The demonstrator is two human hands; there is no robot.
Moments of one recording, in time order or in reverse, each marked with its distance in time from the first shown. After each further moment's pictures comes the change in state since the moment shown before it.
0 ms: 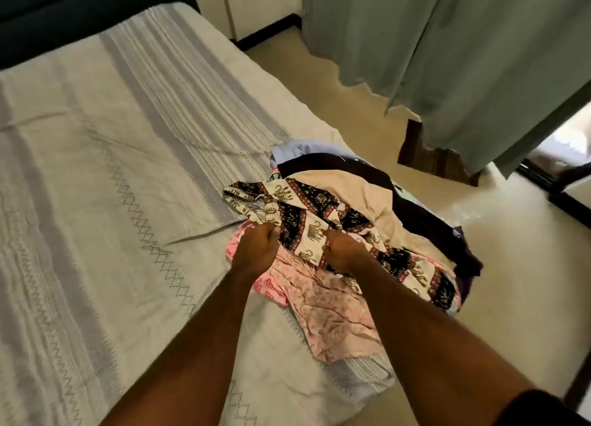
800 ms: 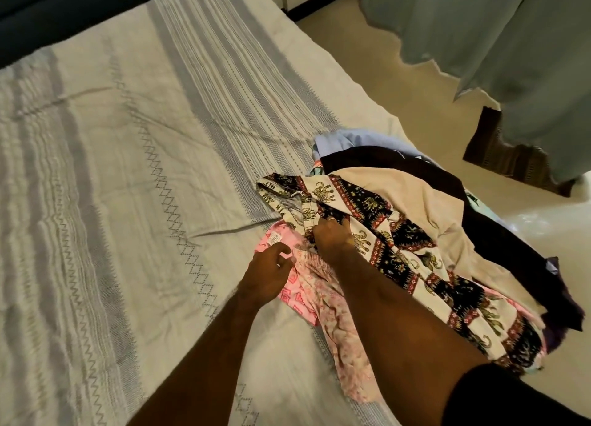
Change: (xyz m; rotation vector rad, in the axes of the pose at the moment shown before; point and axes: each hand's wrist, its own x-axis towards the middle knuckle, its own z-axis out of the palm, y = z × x) left_hand 0.024 -0.082 0.020 -0.070 -0.118 -0.323; right_hand 0.144 -0.082 0.051 -0.415 -0.085 -0.223
